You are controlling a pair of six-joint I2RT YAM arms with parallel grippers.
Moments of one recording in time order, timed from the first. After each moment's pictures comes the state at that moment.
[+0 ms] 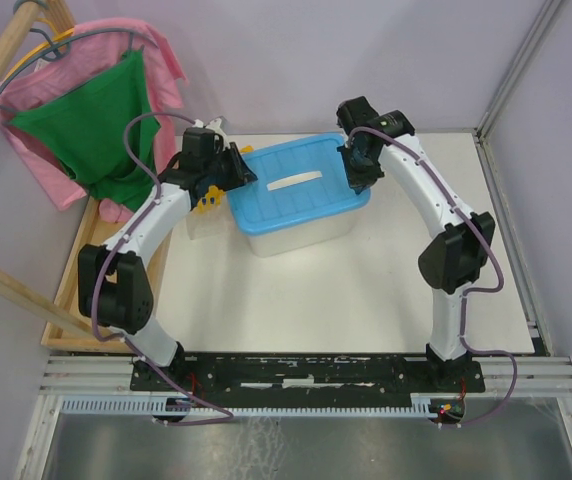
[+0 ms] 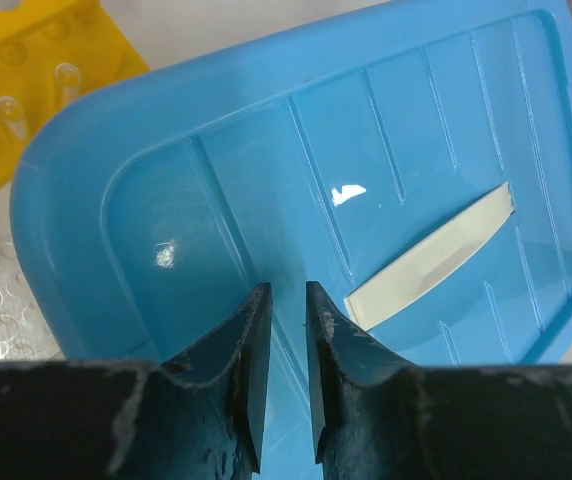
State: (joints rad) left arm -0.27 1.64 1.35 -0.32 0.25 -0.47; right arm 0.44 2.04 2.17 -1.30 0.16 0.20
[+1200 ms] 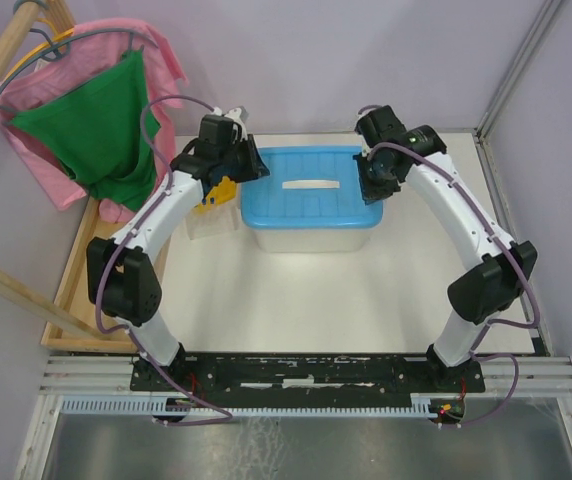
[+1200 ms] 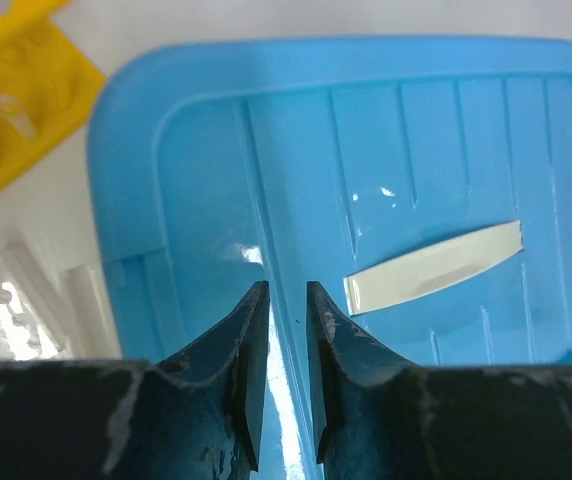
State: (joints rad) left arm -0.35 1.71 1.50 -0.43 0.22 -0.43; right arm 0.44 1.74 1.83 -1.23 0.09 0.27
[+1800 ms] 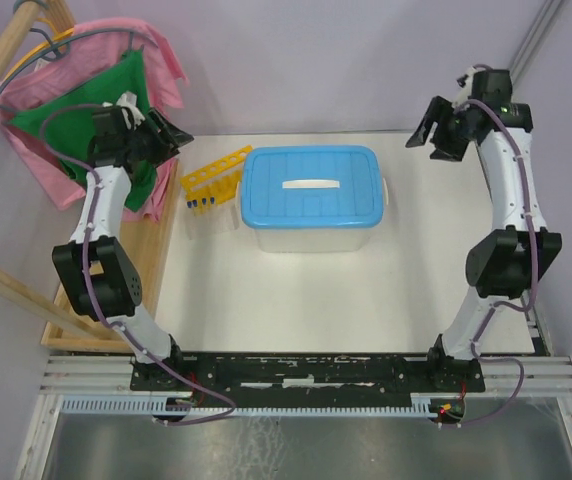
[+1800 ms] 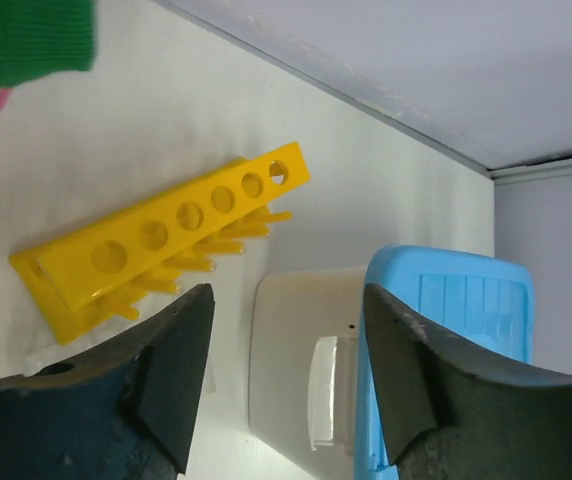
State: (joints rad) left arm 0.12 1.72 1.60 -0.38 0.47 -0.51; right arm -0.01 1.90 2.17 -1.10 -0.26 0.31
